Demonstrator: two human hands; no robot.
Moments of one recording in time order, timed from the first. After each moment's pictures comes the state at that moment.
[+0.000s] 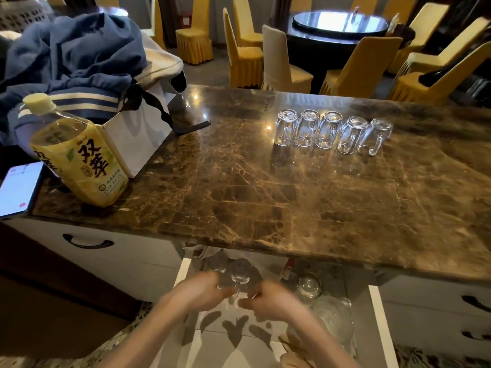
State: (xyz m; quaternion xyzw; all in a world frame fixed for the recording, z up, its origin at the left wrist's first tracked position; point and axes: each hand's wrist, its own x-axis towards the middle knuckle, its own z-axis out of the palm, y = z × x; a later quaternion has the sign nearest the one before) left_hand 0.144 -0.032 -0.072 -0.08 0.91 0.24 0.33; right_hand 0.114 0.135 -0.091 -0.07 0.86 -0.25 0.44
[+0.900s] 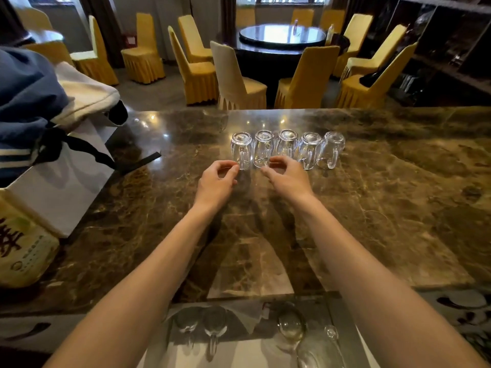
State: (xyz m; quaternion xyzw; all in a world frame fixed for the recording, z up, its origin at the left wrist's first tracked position) left_hand -0.068 0.017 0.013 -0.07 0.78 0.61 -0.08; right_hand -0.083 0.177 0.032 0.01 0.85 -0.52 -0.03
